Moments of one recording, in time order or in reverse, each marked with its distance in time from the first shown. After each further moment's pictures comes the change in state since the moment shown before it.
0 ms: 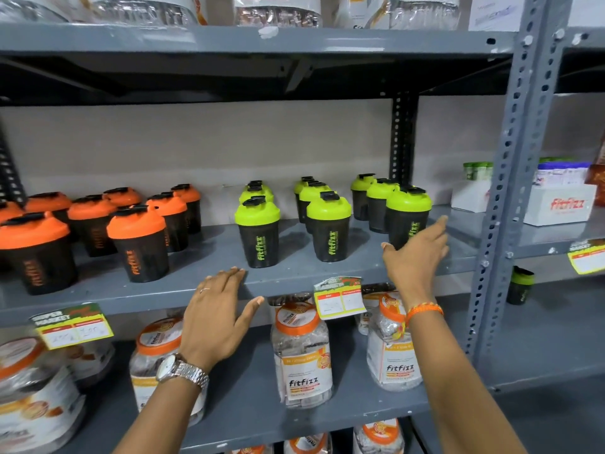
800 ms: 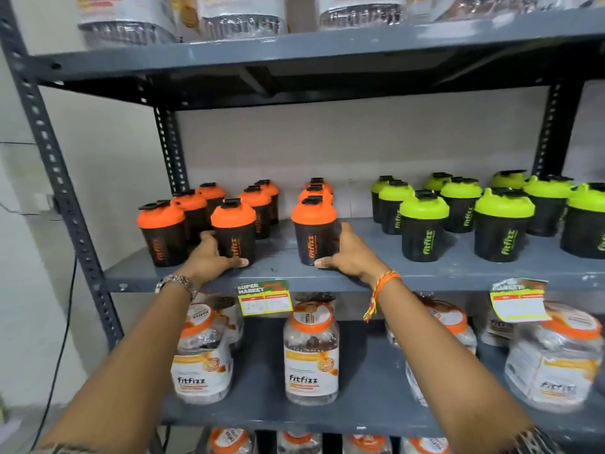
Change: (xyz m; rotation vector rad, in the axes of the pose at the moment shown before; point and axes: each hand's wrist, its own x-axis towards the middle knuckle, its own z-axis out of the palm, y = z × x) left_hand 0.023 -0.335 -0.105 -0.683 -0.111 -0.547; right_hand -0.204 -0.220 0.207 0.216 -0.977 -0.217
